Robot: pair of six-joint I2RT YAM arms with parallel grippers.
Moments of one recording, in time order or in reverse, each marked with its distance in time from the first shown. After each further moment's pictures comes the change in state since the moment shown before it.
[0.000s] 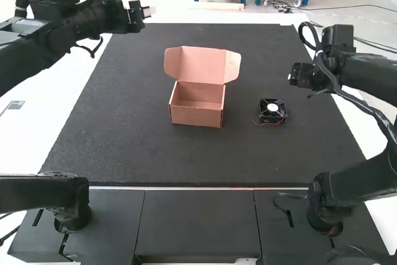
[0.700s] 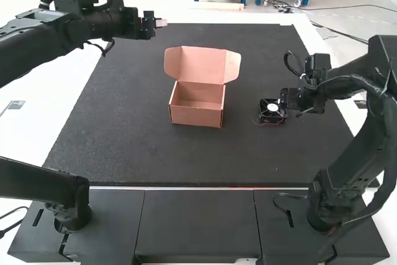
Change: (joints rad) left arm -0.017 0.141 0.071 -0.087 0.026 0.062; right arm 0.000 0.307 -0.105 0.264 -0.029 -0.060
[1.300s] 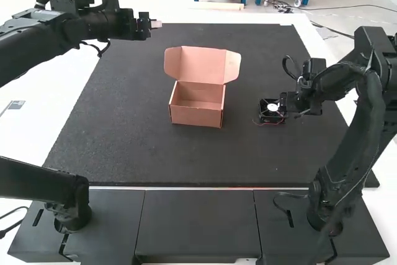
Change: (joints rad) left arm 0.036 0.000 0.000 -0.026 0.000 0.003; right arm -0.026 0.171 0.056 0.078 0.003 -0.052
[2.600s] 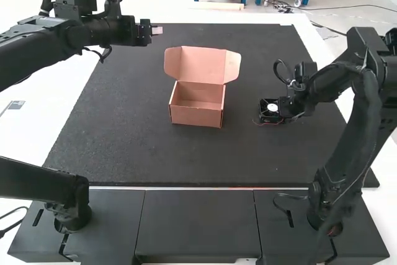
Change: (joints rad) left arm 0.000 0.000 -0.050 0.030 0.000 0.000; right arm 0.061 0.028 -0.008 -0.031 -0.042 -0.057
